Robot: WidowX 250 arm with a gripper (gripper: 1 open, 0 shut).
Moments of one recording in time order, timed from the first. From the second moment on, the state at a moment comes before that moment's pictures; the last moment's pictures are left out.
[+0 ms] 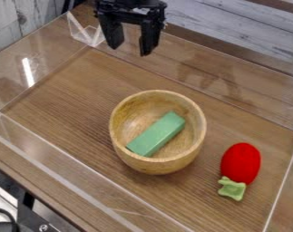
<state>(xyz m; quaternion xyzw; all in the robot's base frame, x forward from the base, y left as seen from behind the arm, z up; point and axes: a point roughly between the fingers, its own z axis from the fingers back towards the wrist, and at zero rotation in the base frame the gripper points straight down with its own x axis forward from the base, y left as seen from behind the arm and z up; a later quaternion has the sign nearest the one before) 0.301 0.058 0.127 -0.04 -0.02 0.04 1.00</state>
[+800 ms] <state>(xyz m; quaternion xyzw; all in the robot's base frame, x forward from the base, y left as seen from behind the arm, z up) 0.324 0.062 0.125 -0.03 -0.06 0.04 1.00</state>
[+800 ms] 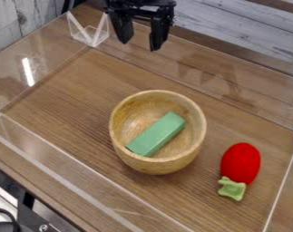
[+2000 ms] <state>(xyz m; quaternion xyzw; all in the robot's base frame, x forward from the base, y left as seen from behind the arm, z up) 0.316 0.104 0.143 -0.05 -0.05 -0.01 1.00</state>
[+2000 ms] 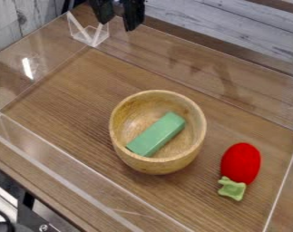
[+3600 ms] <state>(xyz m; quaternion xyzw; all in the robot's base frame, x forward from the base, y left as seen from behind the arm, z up) 0.322 0.043 0.137 -0.07 0.00 -0.01 1.00</state>
